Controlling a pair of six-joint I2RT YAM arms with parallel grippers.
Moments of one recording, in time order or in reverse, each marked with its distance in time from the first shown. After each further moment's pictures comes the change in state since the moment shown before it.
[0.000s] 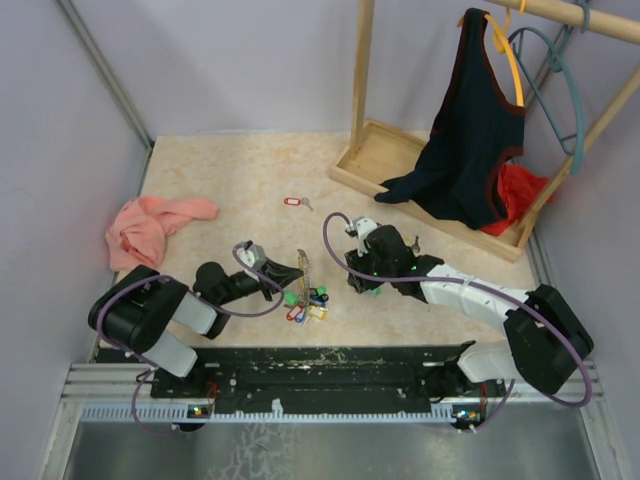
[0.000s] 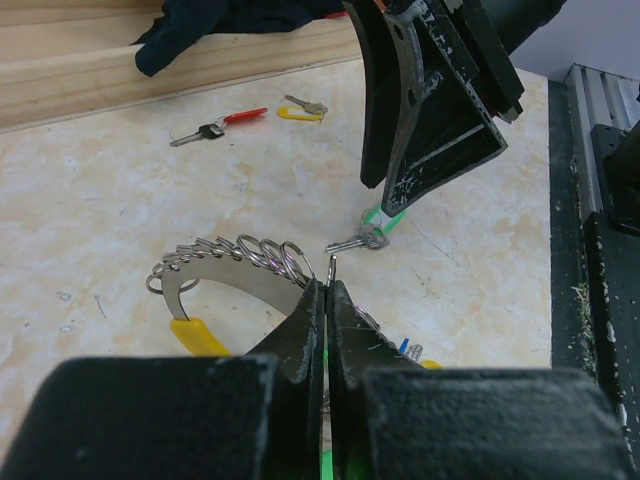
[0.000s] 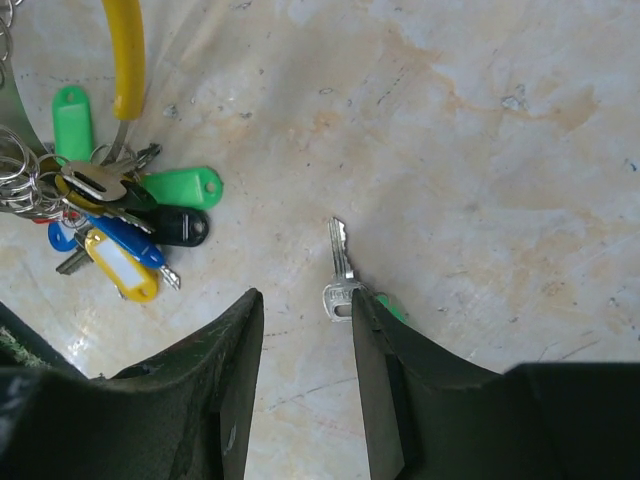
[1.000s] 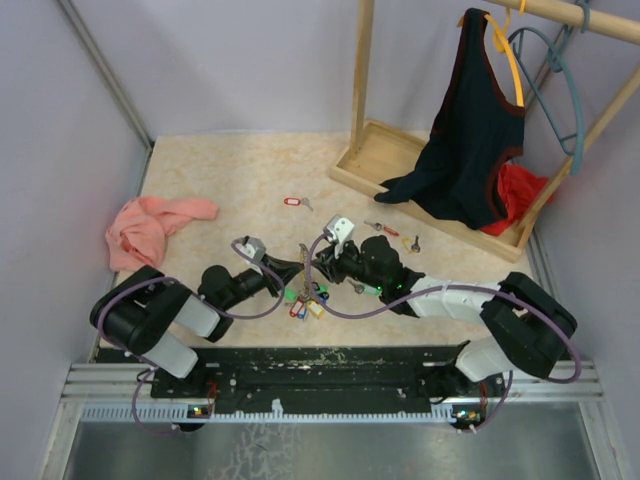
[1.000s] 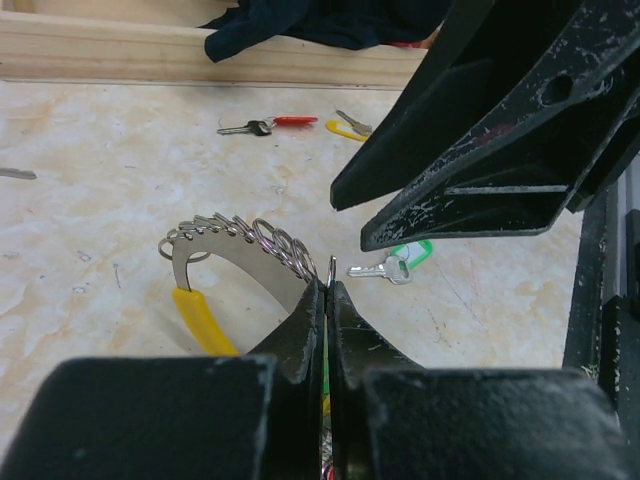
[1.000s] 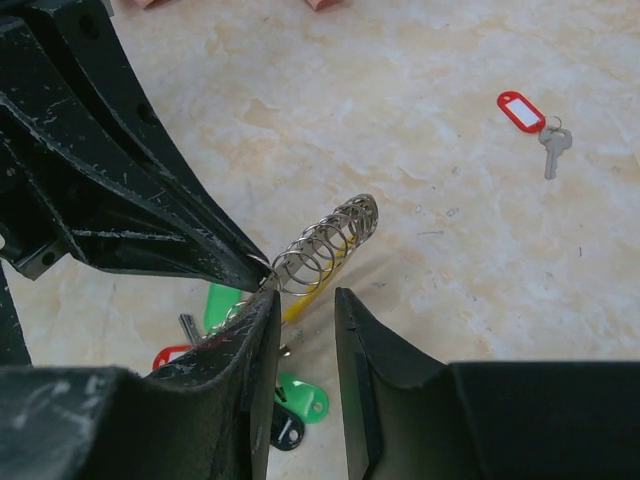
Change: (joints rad) left arm -0.080 0.007 -0.005 0.000 -0.260 -0.146; right arm 0.142 0.093 -0.122 0.762 -0.069 -0.140
